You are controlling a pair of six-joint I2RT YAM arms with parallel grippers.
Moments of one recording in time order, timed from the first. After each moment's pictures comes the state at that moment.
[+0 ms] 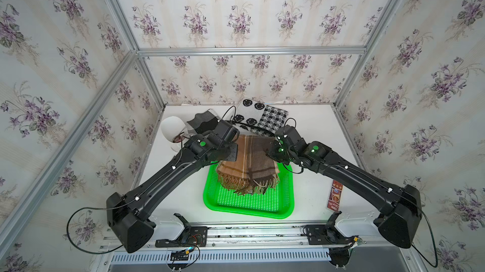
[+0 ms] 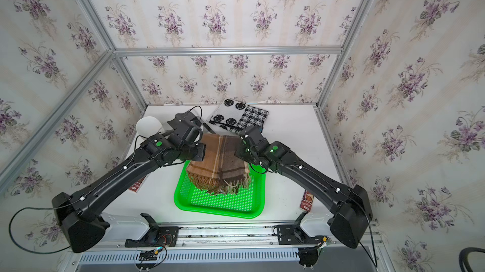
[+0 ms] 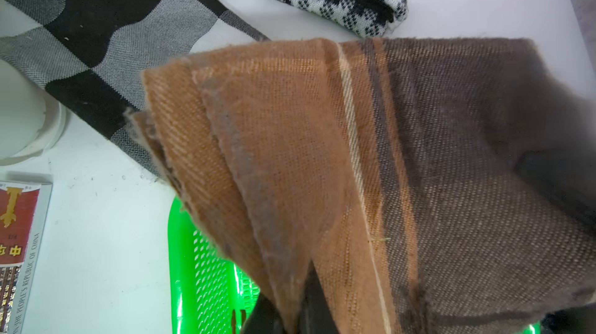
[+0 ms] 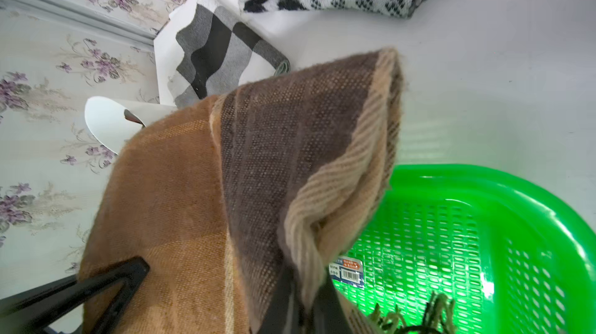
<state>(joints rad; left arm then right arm) -0.67 1.31 1.27 -0.97 -0.14 -0.49 0.80 1.34 1.14 -0.65 0.03 1.07</state>
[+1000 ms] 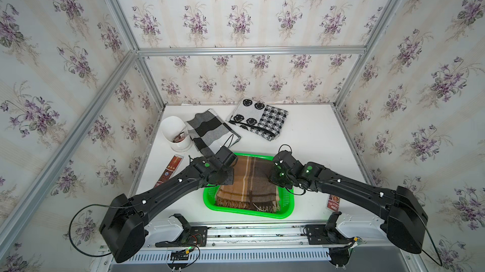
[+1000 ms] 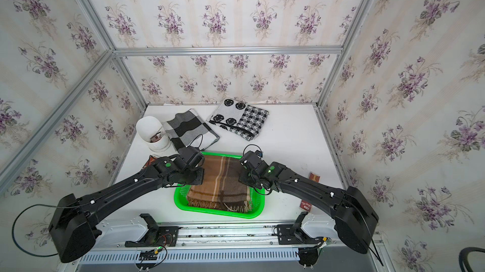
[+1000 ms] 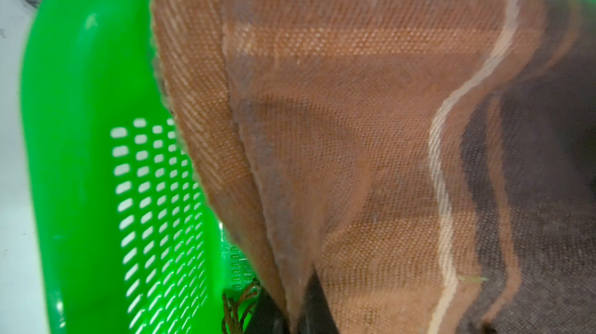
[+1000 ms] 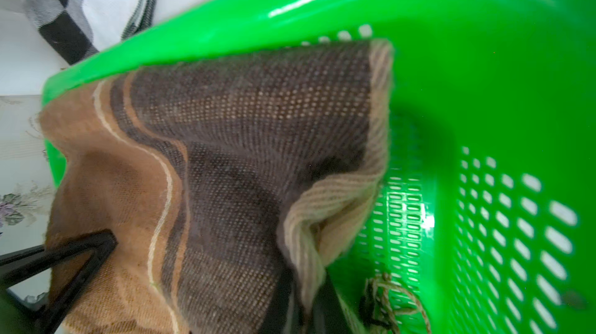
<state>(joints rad) -0.72 1.27 0.87 -0.81 -0.06 -0.64 0.88 1.28 0.79 -0.56 -0.01 1.13</state>
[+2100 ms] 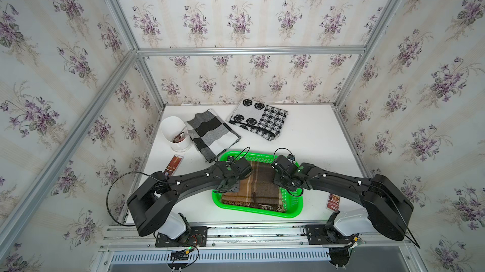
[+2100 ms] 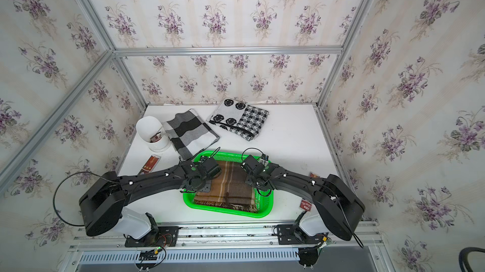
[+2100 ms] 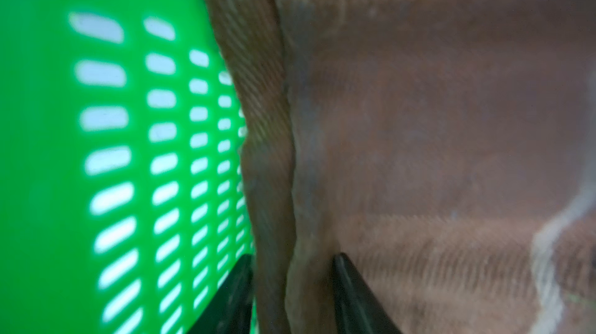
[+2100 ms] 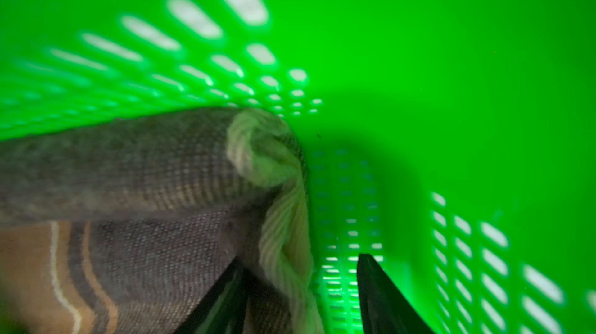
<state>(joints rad) -0.91 1.51 0.90 -0.84 -0.30 -0.82 0.83 1.40 0.73 -0.56 0.16 1.10</state>
